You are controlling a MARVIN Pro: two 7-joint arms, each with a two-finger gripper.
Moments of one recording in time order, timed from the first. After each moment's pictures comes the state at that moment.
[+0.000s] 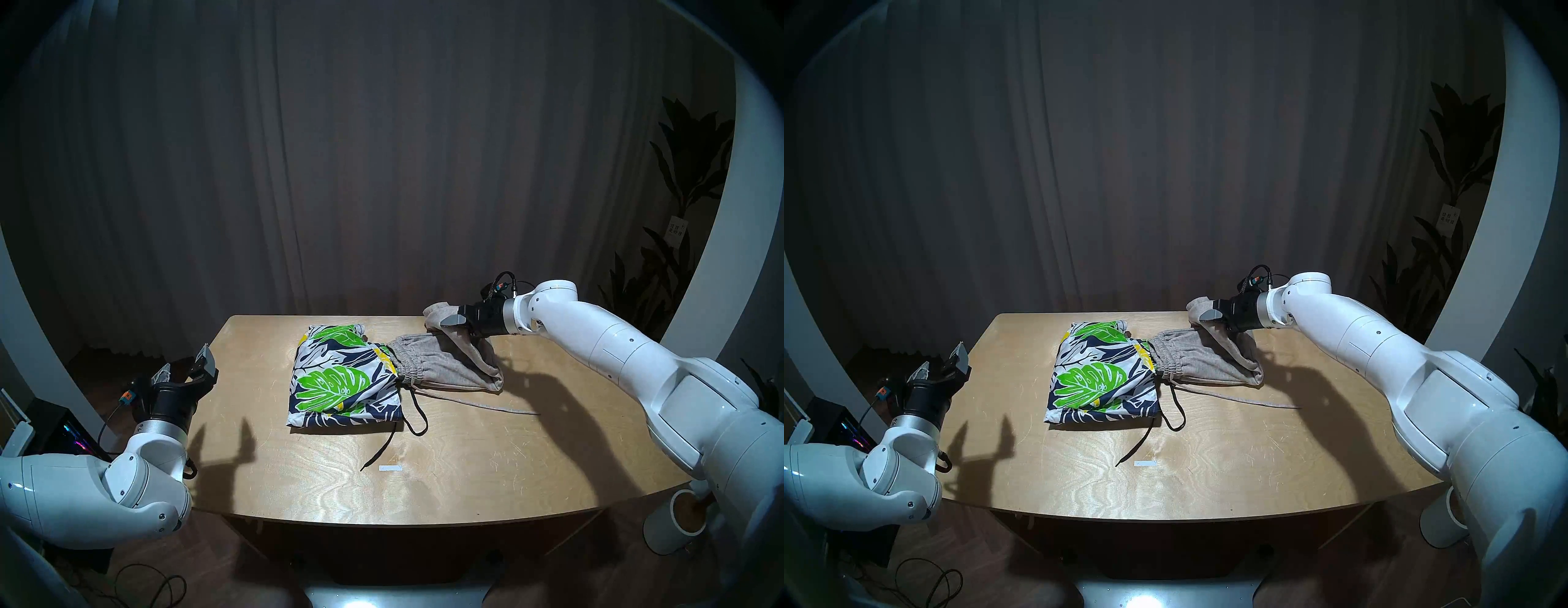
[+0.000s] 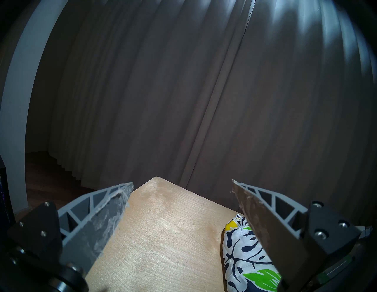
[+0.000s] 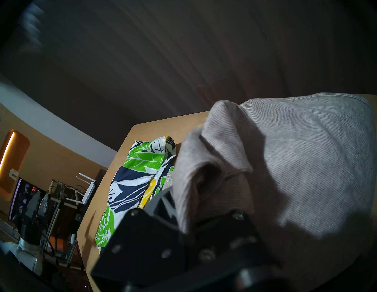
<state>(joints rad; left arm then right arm) 1.28 -0.10 -0.41 -2.05 -1.25 -0.95 0.84 -0.58 -1.03 0.54 -0.82 1.39 0.68 0.51</state>
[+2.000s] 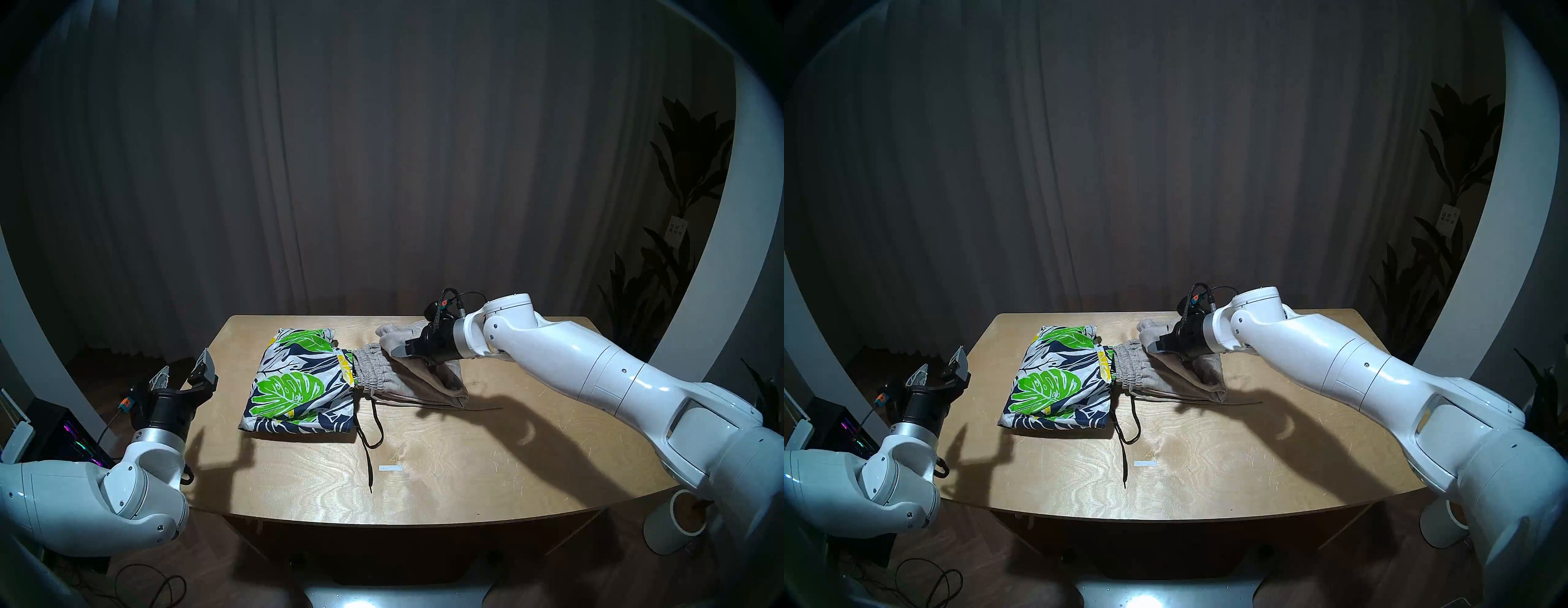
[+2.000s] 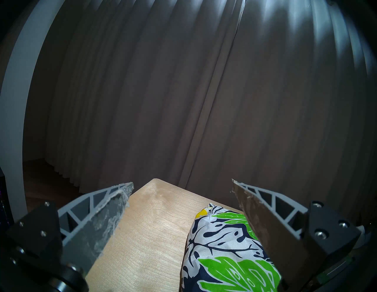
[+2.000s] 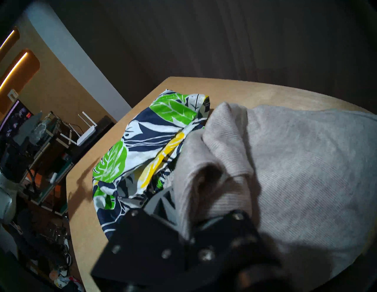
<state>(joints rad) 1.45 -0.10 -0.55 -2.04 -1.17 -0.95 0.84 -0.67 -1.02 0.45 -1.27 1.27 0.63 0.26</state>
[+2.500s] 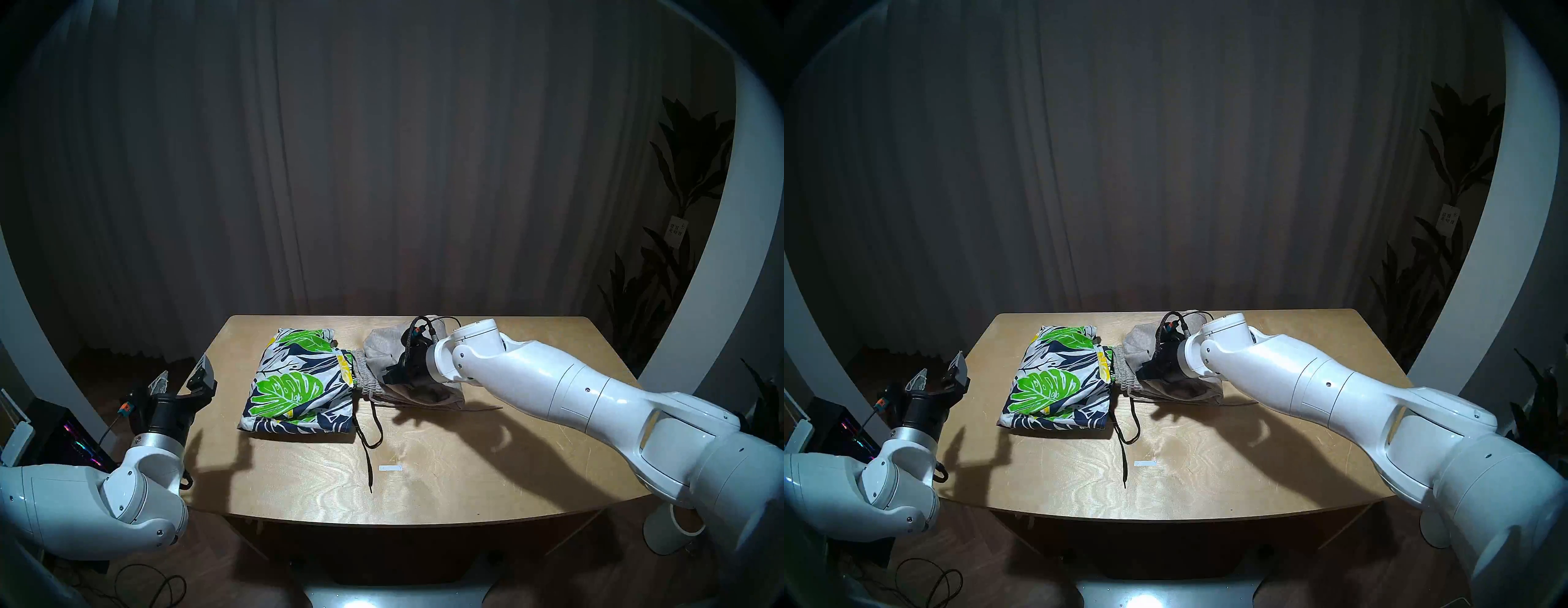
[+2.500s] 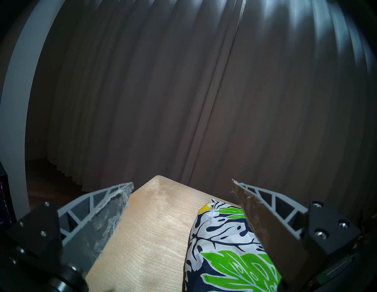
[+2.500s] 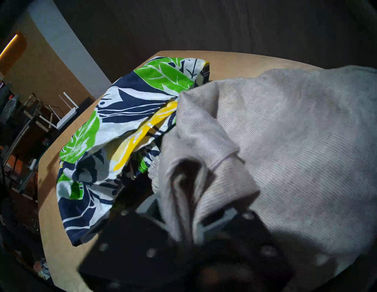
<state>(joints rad) 1.50 -0.10 -0.58 -2.04 -1.17 -0.95 0.85 -0.69 -1.12 0.37 -1.19 1.21 0.58 0.17</state>
